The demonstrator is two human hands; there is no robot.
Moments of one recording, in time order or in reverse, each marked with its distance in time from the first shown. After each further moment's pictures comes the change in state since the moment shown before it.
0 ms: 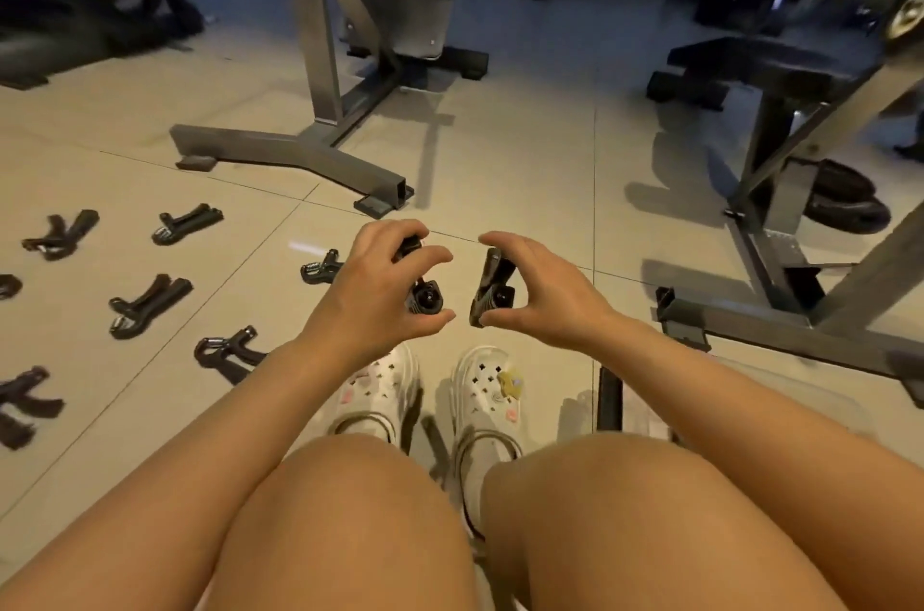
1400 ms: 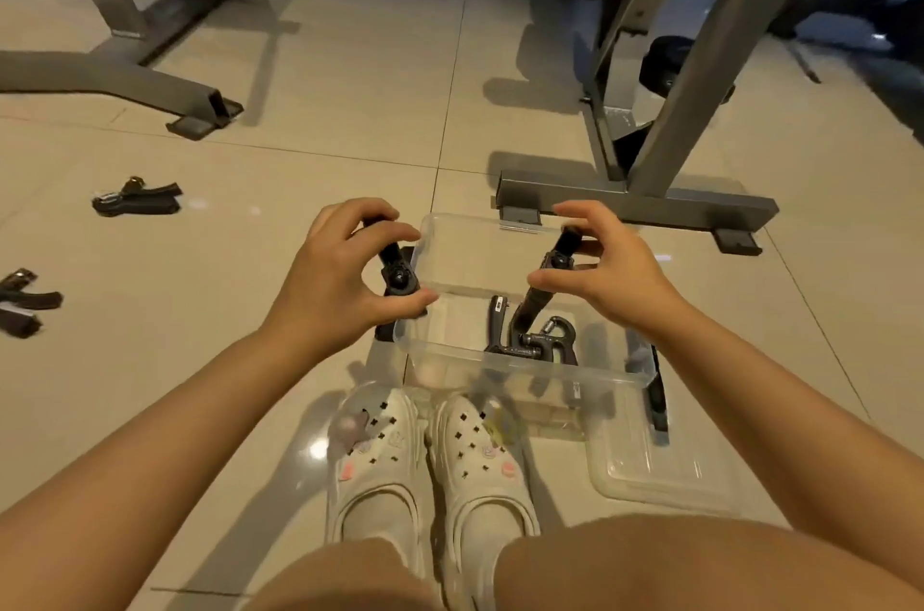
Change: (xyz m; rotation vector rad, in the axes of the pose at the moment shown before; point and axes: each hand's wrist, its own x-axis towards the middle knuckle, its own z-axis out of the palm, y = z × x) left_hand -0.016 0.248 0.143 -0.247 -0.053 0.052; right_hand -0.274 0.223 -0.072 0.496 0.238 0.511
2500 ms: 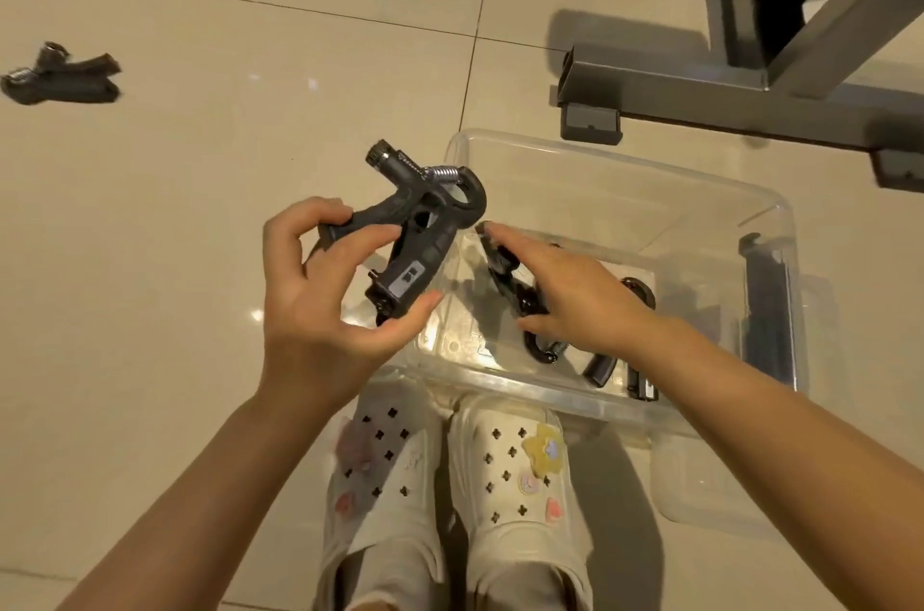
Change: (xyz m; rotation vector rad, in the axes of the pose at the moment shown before) left_hand -0.009 -0.077 0.106 -0.038 0.230 -0.195; right_hand 0.104 0.115 0.122 -0.518 -0.529 -0.296
